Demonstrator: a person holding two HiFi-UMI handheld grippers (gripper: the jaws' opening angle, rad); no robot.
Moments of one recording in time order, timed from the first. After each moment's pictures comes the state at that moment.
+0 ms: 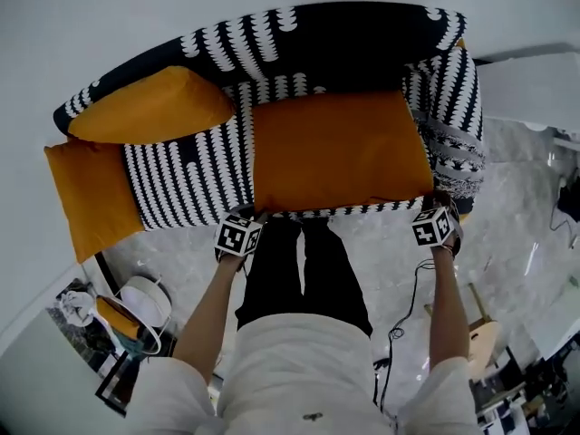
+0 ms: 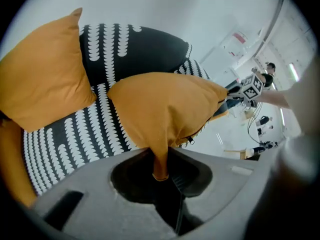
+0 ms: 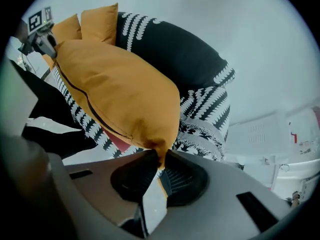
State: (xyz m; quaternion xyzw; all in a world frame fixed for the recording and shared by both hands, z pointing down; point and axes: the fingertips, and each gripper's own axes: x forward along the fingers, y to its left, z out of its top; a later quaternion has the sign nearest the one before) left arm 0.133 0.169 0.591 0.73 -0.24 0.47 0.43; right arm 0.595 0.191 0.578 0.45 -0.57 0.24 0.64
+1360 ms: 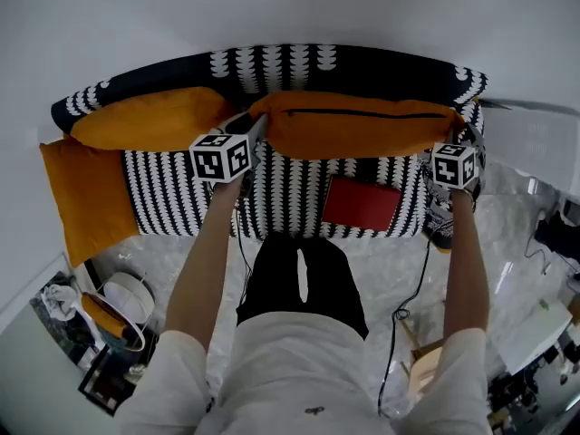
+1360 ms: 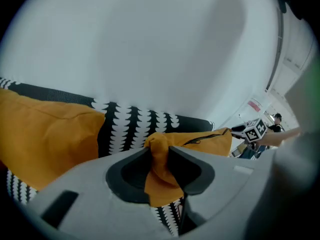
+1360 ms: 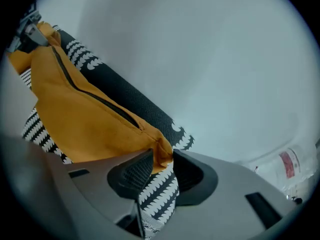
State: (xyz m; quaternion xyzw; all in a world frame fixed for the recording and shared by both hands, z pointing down) left arm 0.130 -0.188 0.503 0.79 -0.40 0.22 0.41; right arm 0.599 -0.162 0.460 0.60 -0.54 0.09 0.59
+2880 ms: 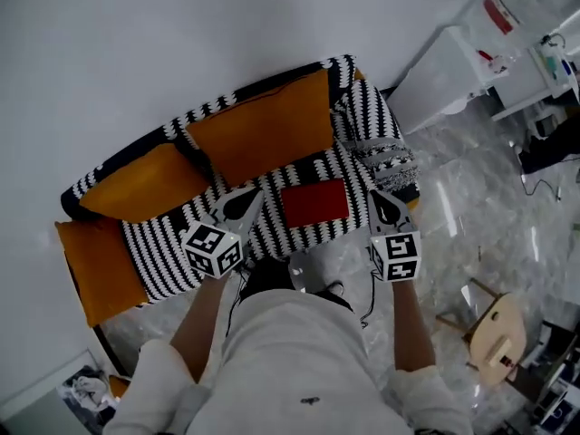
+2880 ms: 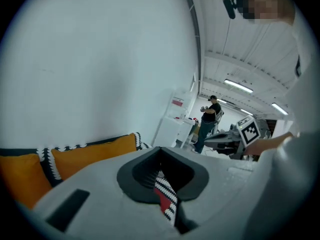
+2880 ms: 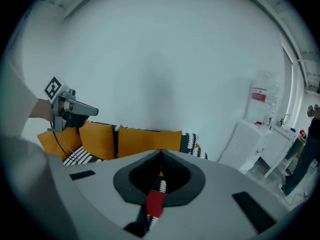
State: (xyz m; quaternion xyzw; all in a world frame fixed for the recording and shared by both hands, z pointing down) left arm 0.284 0.089 0.239 0.95 -0.19 0.14 0.20; right arm 0.494 0.191 0.251 0.68 -0.68 0.17 0.23
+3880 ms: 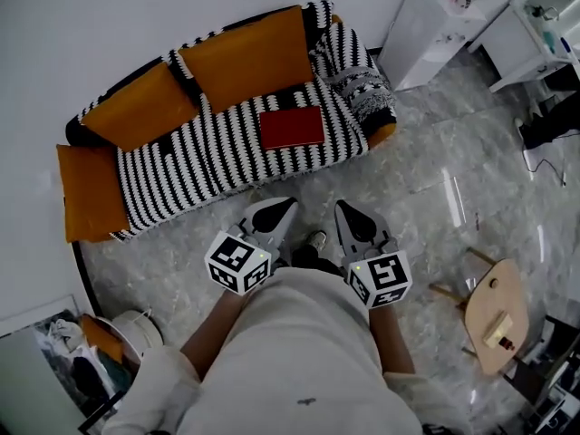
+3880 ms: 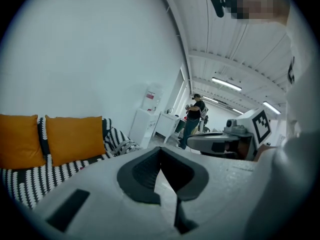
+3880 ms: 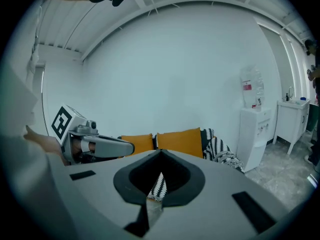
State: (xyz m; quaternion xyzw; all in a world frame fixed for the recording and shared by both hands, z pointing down) left arm 0.334 0.491 0.212 0.95 -0.17 0.13 0.21; right arm 0.406 0.526 0.199 0.62 -0.76 0.19 0.09
